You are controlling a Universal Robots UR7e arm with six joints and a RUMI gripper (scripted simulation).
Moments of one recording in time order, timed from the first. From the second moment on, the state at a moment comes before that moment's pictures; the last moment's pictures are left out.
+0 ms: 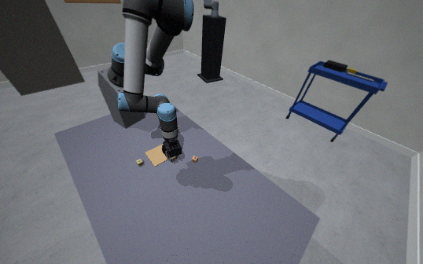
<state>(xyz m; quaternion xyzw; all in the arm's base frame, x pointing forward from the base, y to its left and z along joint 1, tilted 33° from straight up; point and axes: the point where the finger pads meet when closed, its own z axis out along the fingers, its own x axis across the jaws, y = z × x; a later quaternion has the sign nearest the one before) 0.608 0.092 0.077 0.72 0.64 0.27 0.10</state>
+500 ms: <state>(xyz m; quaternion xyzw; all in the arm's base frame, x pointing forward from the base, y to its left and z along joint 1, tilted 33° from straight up) 0.600 0.094 0.071 0.80 0.53 0.28 0.06</state>
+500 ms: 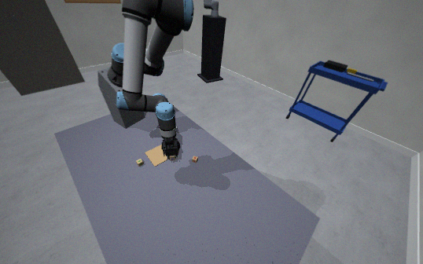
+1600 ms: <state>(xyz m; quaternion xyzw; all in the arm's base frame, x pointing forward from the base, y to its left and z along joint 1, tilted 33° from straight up) 0.586 0.097 0.061 0.92 0.26 0.28 -0.03</state>
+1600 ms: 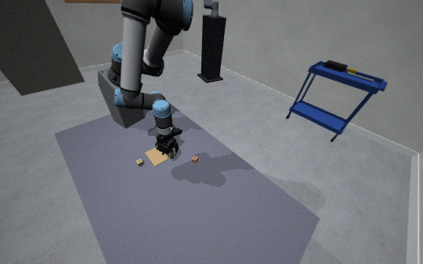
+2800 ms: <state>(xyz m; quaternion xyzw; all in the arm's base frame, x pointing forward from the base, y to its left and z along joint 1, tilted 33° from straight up) 0.572 0.095 0.051 0.96 -0.05 0.26 -0.12</state>
